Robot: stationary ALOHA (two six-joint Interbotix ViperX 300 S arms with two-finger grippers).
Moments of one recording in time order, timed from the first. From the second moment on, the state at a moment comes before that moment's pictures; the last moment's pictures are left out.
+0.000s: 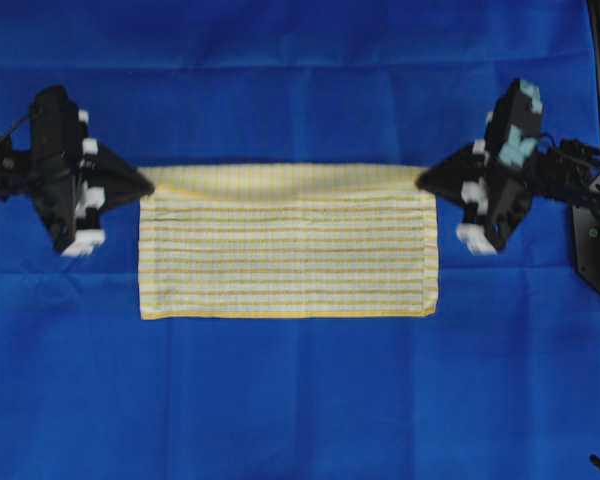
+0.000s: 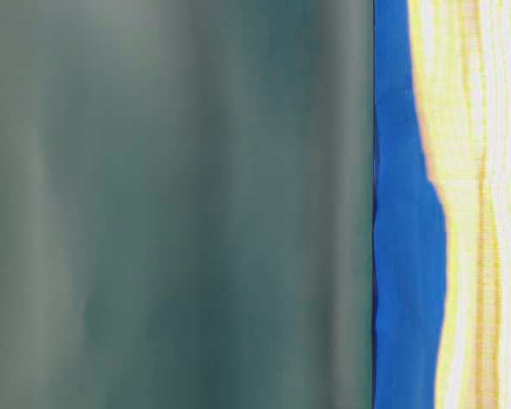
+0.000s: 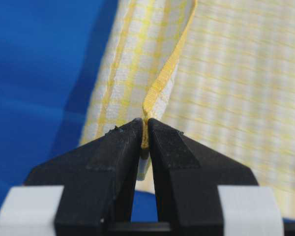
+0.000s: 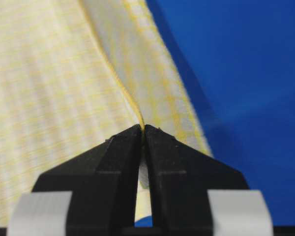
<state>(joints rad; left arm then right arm) 0.10 -0.28 1.22 -0.04 -0.33 -0.11 -0.09 -0.38 1.22 0.41 -0.25 0.02</state>
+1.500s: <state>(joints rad) -0.22 -0.20 1.12 -0.05 -0.26 -0.24 0.27 -0.30 1.17 0.52 -0.18 0.01</state>
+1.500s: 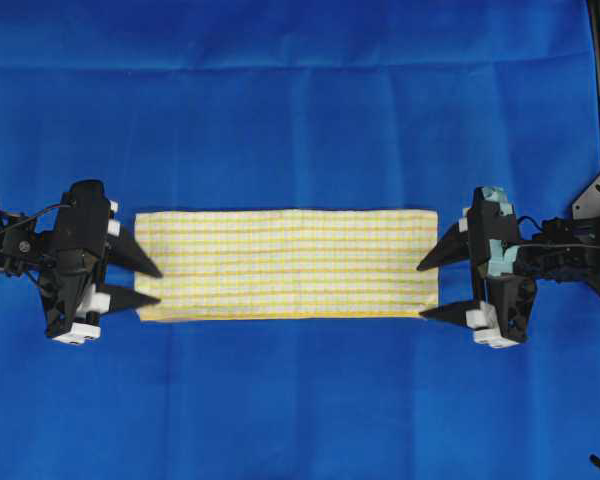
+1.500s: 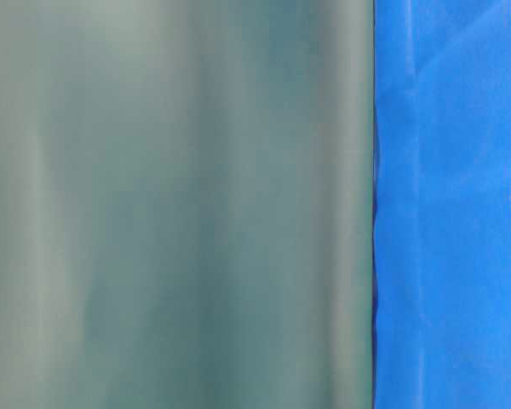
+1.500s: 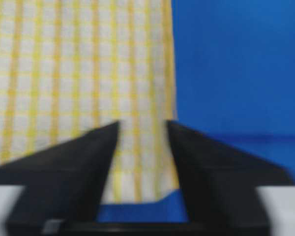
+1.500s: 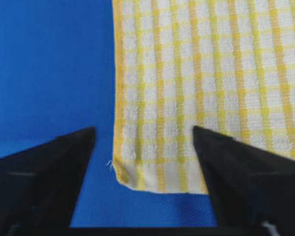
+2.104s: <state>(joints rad) 0.05 -0.26 1.11 -0.04 -0.17 -0.20 -0.05 -0.38 1.18 0.49 -0.06 -0.09</state>
